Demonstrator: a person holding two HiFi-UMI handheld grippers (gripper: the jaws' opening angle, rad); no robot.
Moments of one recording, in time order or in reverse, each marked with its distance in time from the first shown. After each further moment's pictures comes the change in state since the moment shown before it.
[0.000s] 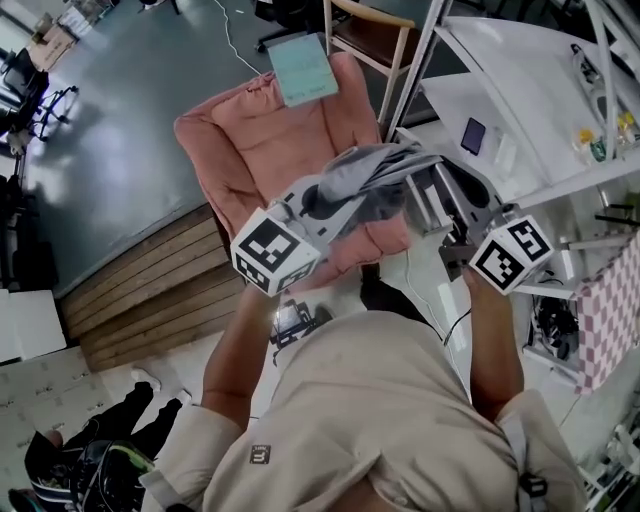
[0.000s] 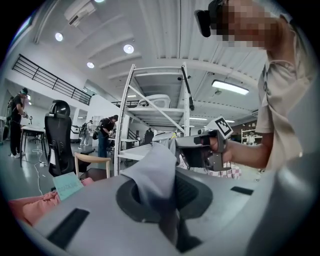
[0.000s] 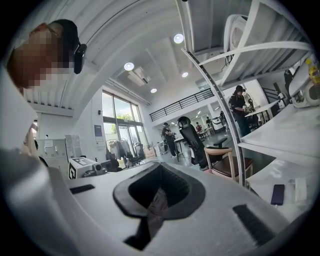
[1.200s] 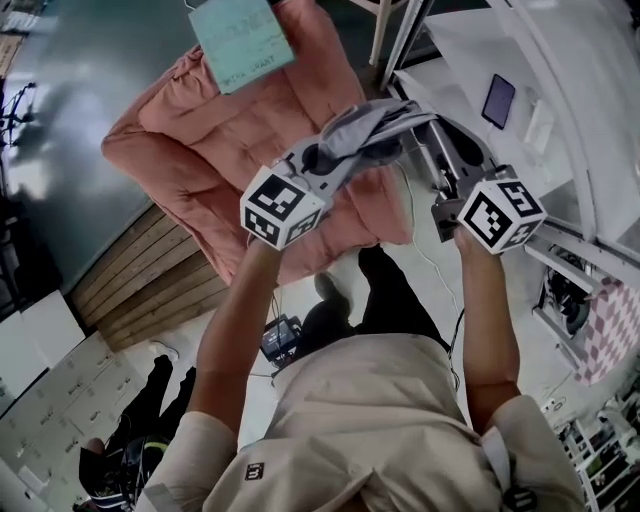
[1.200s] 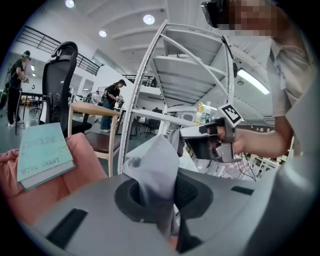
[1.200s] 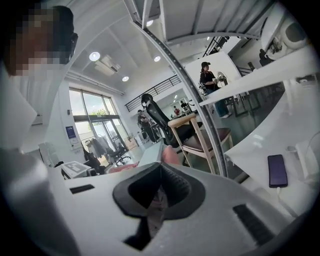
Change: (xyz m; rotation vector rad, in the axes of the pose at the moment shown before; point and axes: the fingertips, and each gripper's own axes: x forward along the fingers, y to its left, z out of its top) left arm 0.195 0.175 -0.208 -0.189 0.236 -0.007; right arm 0.134 -0.265 -0.149 0.206 0.157 -0.190
